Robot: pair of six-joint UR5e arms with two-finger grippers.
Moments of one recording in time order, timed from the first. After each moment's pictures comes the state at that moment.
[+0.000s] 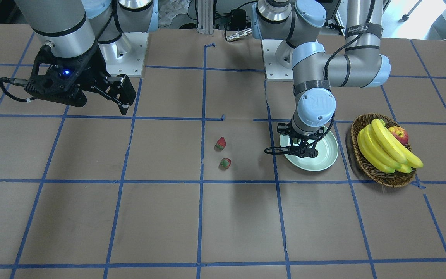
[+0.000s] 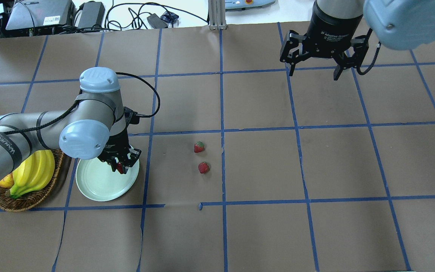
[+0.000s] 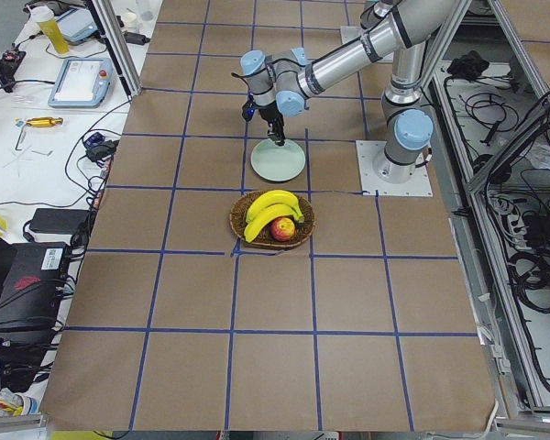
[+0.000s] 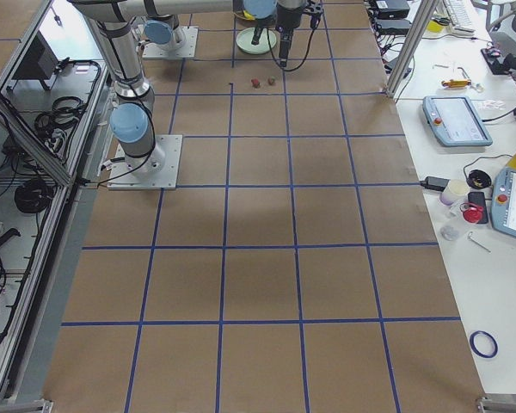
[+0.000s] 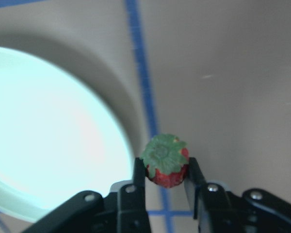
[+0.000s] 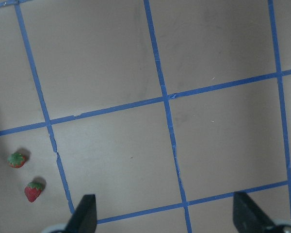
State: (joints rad) left arm -1.54 -1.80 -2.02 -1.23 1.76 0.16; right arm 1.65 -1.48 1.47 -1.55 -1.59 0.28
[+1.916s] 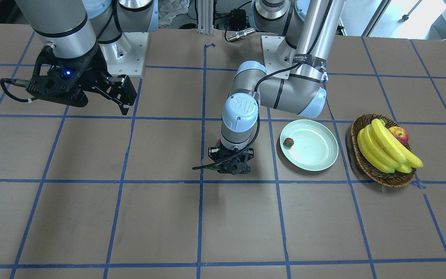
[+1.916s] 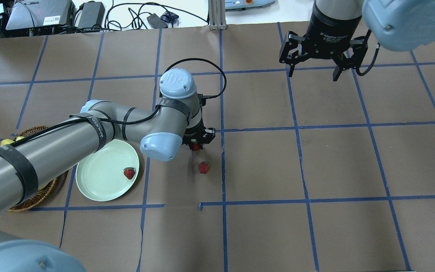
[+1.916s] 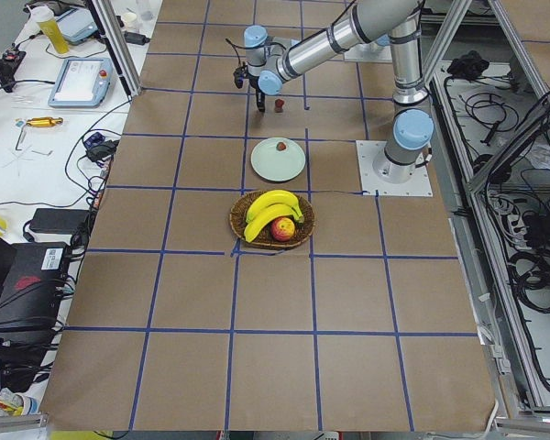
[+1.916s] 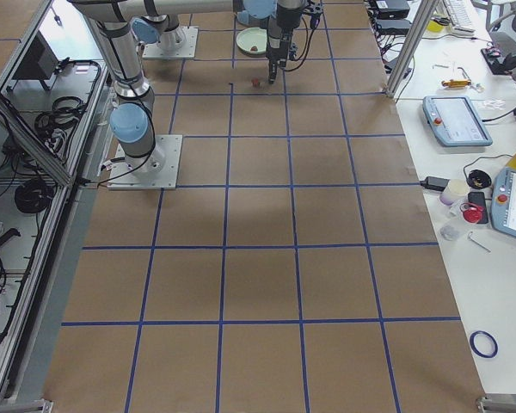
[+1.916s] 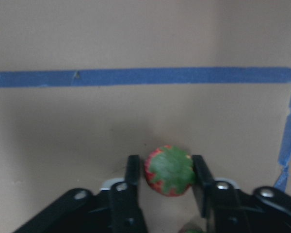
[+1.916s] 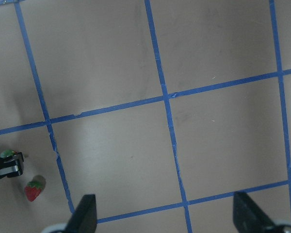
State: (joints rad) left arm -1.86 -2.01 -1.86 -0.88 1.57 -0.26; right arm 1.65 -1.48 1.47 -1.55 -1.59 0.28
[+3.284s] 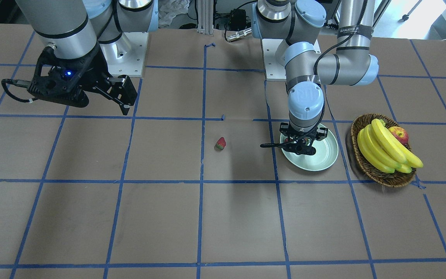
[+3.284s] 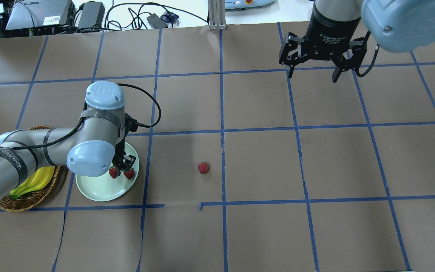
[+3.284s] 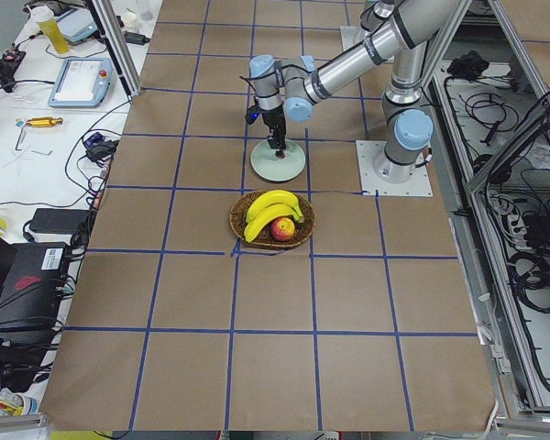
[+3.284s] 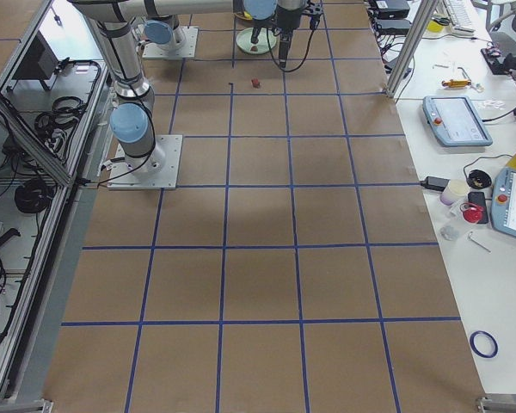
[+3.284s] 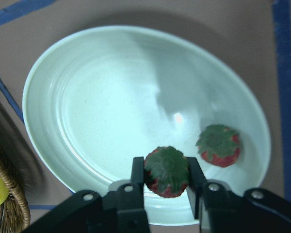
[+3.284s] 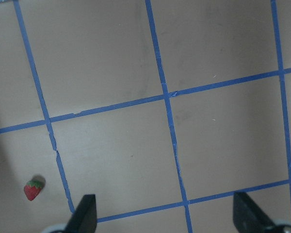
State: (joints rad) left arm -1.59 -1.78 -2.10 -1.04 1.89 0.21; right arm 1.65 -1.48 1.47 -1.55 -1.59 0.28
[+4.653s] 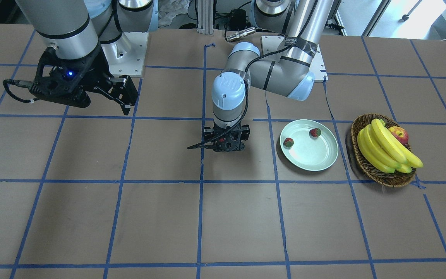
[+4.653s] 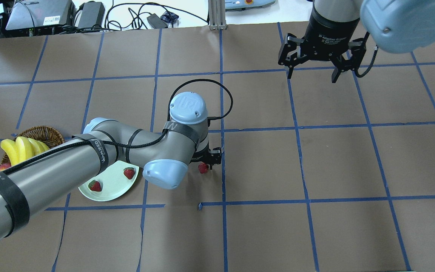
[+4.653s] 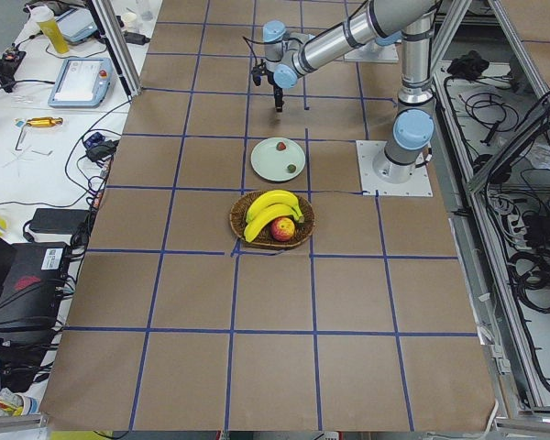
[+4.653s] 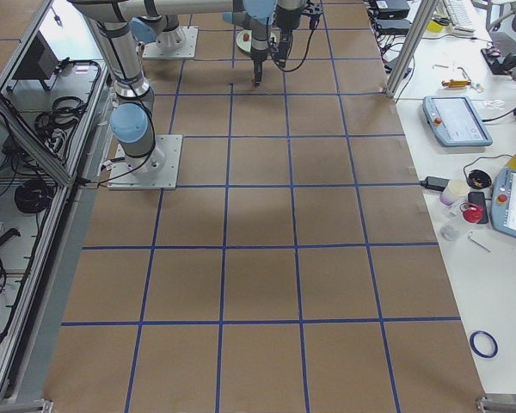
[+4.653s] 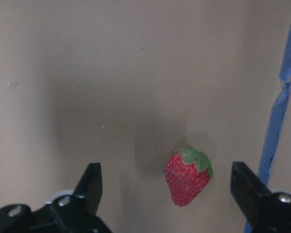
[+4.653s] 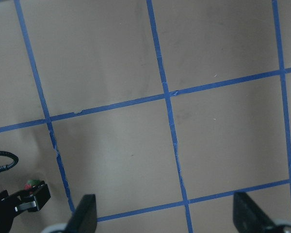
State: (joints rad) left arm -1.93 -1.93 -1.99 -0.90 1.59 -0.41; right arm 1.66 -1.48 1.47 -1.55 -1.59 0.28
